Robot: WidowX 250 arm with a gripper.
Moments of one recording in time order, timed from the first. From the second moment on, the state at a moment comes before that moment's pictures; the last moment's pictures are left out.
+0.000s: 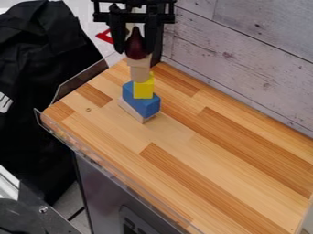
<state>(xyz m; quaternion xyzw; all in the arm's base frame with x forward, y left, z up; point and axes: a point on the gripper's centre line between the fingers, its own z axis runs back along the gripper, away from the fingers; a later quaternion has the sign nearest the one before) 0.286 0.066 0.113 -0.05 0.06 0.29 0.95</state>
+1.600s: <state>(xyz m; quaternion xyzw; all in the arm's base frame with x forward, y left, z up) 0.292 -0.044 0.146 -0.04 0.02 0.12 0.99</state>
